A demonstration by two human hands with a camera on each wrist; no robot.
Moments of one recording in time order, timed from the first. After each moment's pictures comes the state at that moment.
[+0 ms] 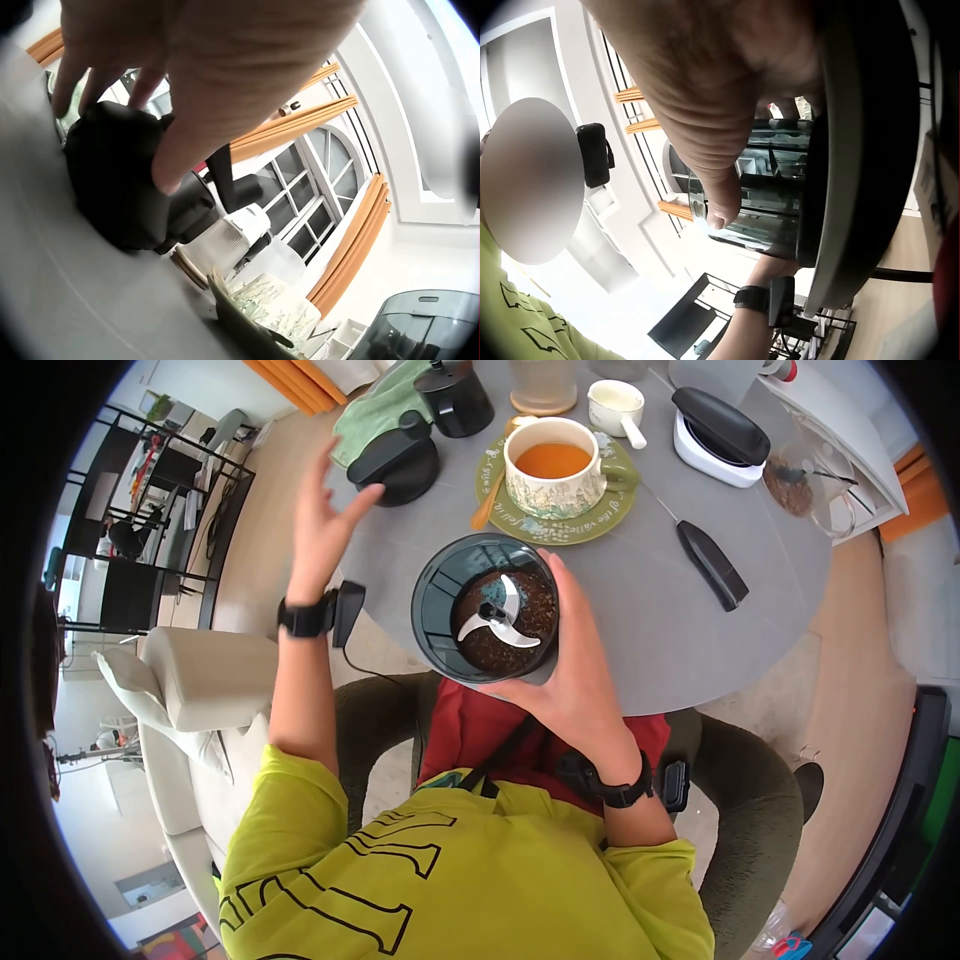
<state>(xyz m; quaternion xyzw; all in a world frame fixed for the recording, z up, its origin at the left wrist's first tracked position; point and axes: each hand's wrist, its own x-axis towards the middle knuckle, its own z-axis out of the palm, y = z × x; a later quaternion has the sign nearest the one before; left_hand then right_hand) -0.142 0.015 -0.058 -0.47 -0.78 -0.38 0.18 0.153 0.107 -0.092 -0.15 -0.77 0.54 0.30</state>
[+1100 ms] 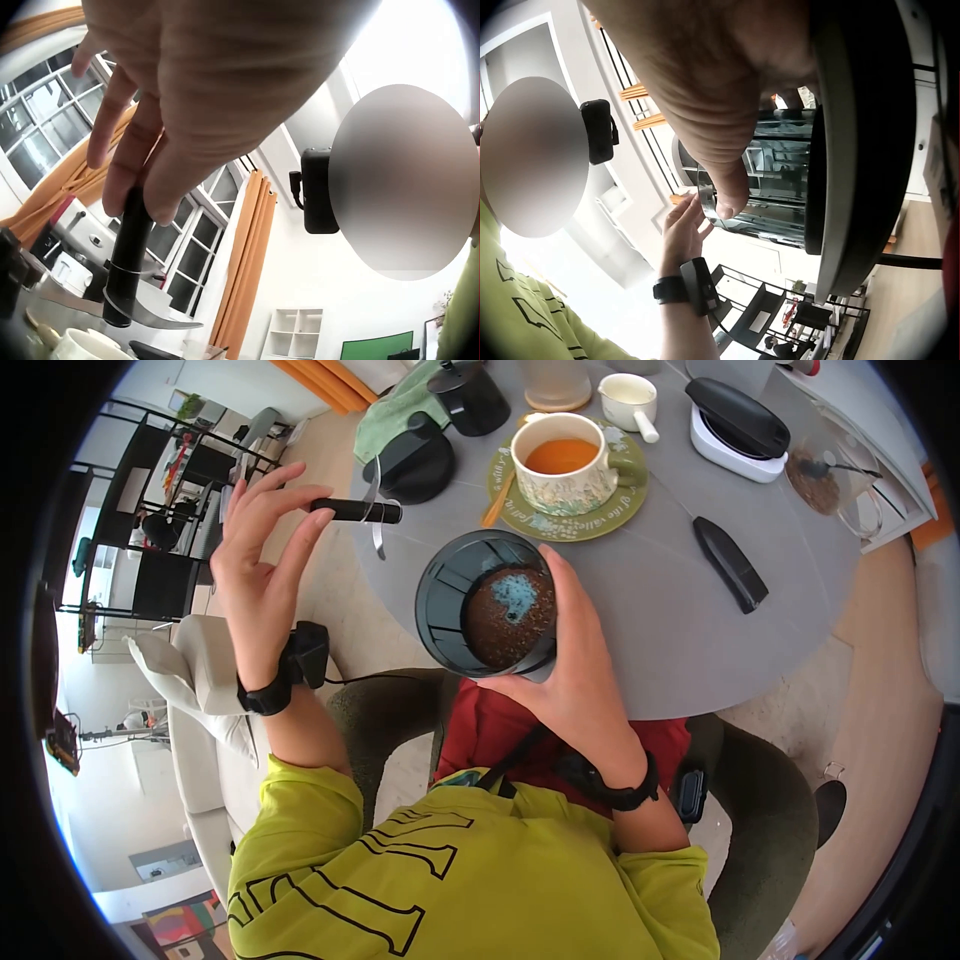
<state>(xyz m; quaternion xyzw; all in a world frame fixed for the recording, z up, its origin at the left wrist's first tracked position) -0.057 -0.016 0.049 -0.57 -0.75 -0.23 0.25 0.152 0.109 -0.093 -0.13 -0.77 0.53 0.33</state>
